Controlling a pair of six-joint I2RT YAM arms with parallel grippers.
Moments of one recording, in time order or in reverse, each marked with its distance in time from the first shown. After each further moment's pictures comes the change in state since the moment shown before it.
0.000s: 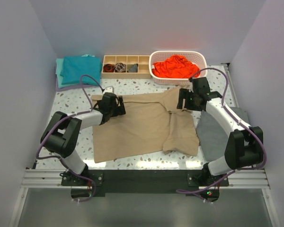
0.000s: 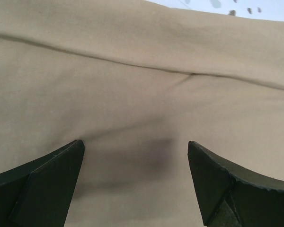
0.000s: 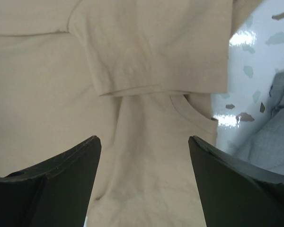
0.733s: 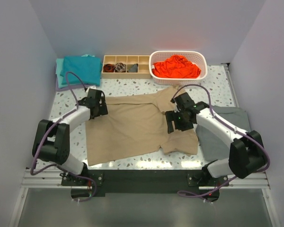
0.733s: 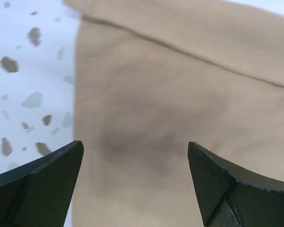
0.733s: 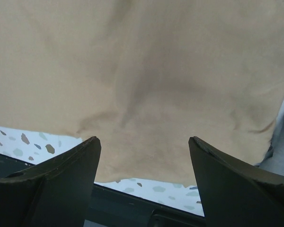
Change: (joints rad) left arm 0.193 -0.086 0.078 -0.409 -0.245 0.137; right arm 0.262 -0.076 -0.132 -0.221 -0.029 -0.007
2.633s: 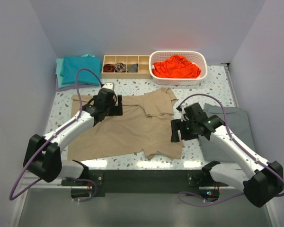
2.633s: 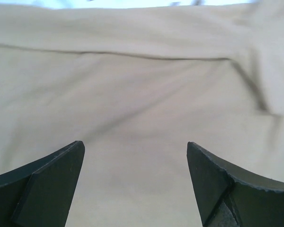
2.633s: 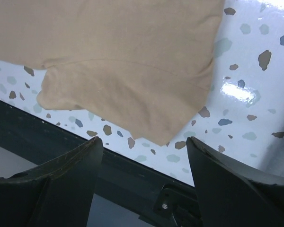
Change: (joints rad) left arm -0.237 -0.193 0.054 -0.083 0.113 -0.005; right arm 0.032 -0.348 -0.156 -0.080 -0.087 0.025
